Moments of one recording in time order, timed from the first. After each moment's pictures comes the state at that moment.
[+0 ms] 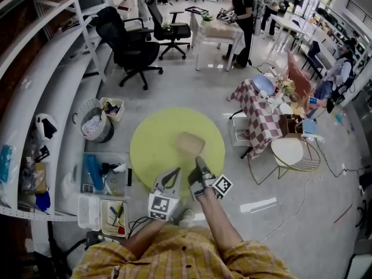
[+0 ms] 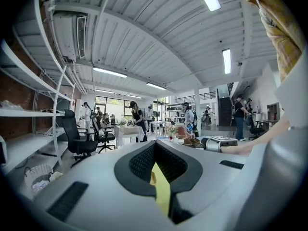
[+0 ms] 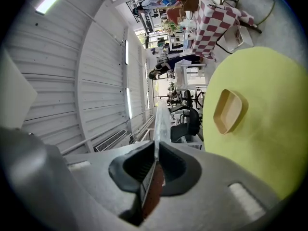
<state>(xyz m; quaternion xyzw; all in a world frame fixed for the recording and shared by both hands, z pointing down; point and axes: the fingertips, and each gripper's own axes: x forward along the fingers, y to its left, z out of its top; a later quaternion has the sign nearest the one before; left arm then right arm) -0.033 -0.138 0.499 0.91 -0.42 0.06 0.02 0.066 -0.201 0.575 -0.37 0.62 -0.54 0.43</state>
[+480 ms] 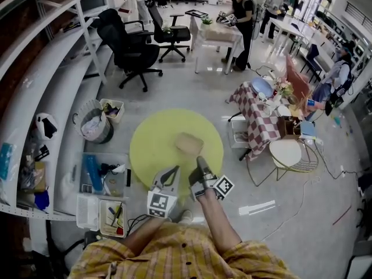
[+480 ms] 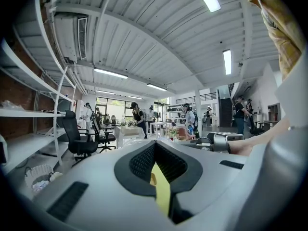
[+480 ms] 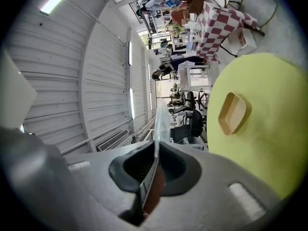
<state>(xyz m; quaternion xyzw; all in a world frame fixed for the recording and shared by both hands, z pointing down) -0.032 -0.135 0.494 0.91 -0.42 0.06 0.02 0.074 -0.187 0.550 -0.36 0.63 -0.53 0.45</state>
